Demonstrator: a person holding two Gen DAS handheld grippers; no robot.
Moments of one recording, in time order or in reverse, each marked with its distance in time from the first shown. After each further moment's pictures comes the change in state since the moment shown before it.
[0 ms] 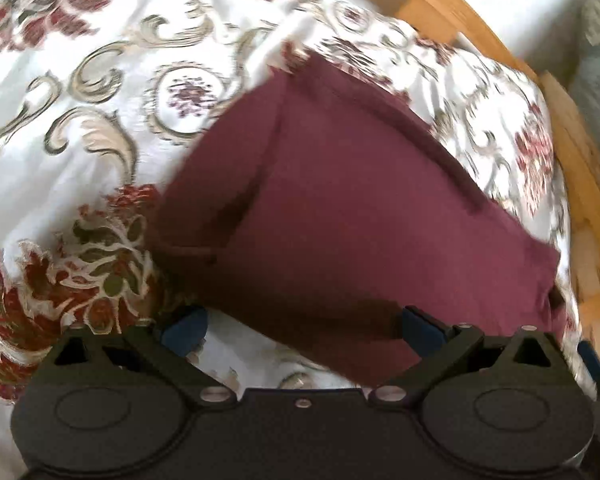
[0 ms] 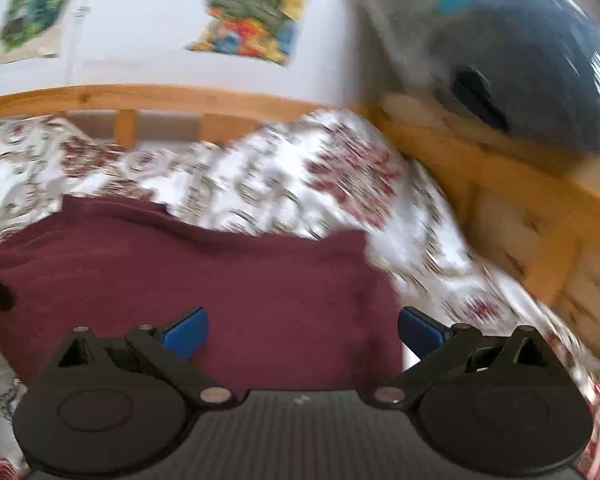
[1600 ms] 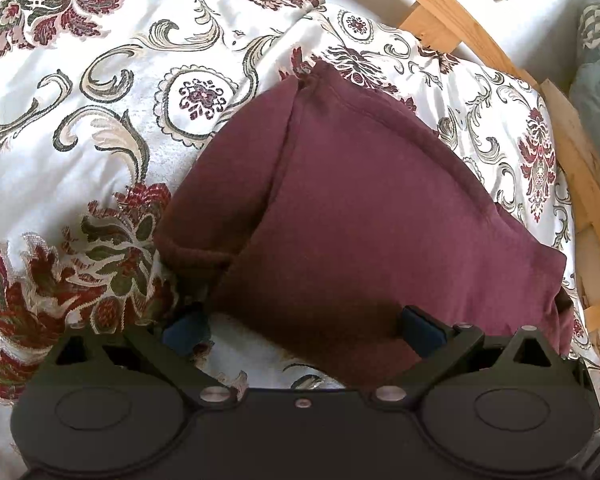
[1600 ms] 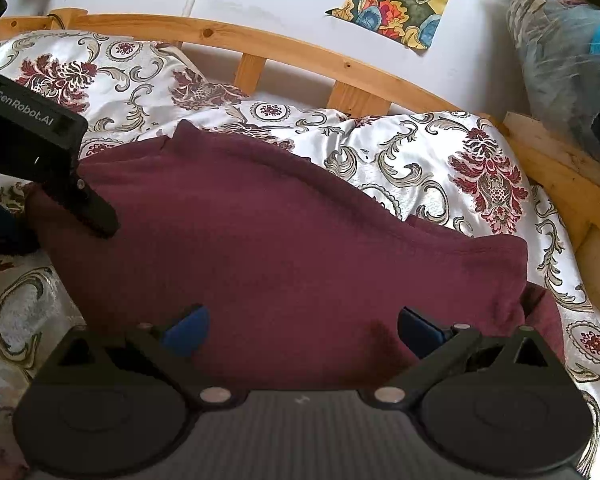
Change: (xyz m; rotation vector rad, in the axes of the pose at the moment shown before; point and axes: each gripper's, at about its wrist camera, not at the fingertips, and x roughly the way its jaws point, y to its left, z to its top) left arm 0.000 0.002 -0.007 0.032 -0.043 0.017; right arm 0.021 0.086 -0.019 -0.197 0.091 0.160
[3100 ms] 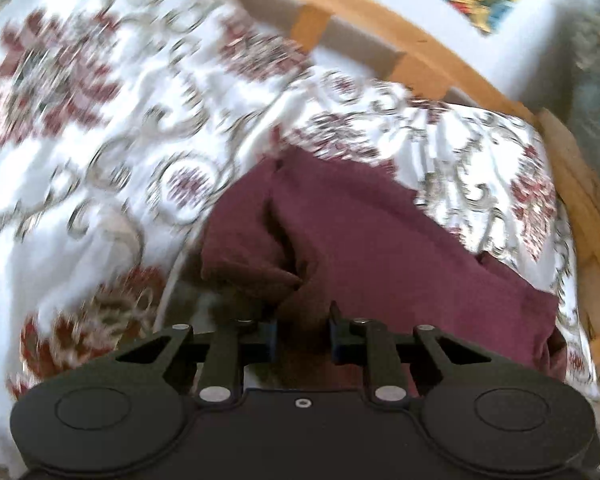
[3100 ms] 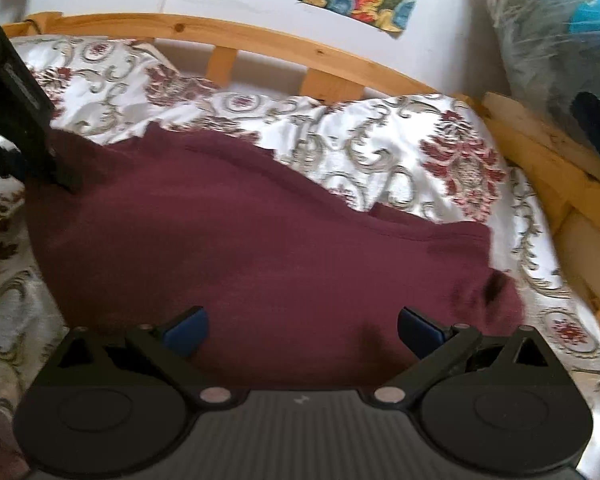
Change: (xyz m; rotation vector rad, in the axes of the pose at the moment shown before) left arm -0.031 -0.045 0.024 0.075 -0.149 0.081; right arm -0.009 -0.036 0.009 0.039 0.058 -0.056
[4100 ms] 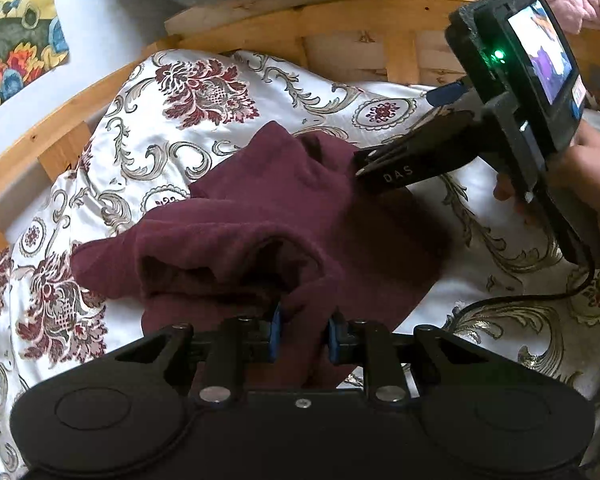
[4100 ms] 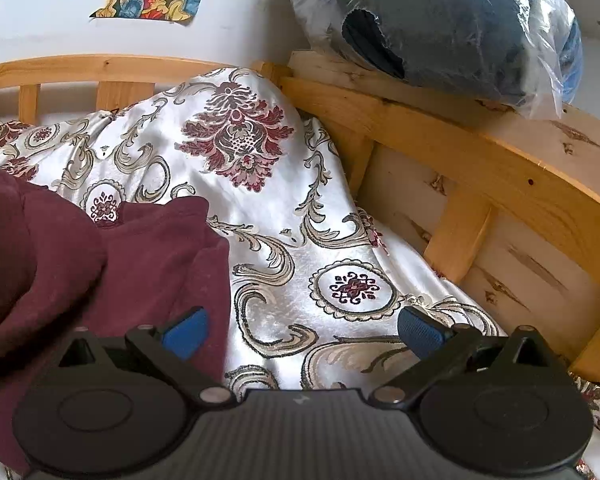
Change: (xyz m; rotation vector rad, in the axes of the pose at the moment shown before) left arm -0.014 -0.171 -0.111 1.089 0.036 -0.251; right arm -0.005 -0.147 -0.029 0.274 0.033 -0.307
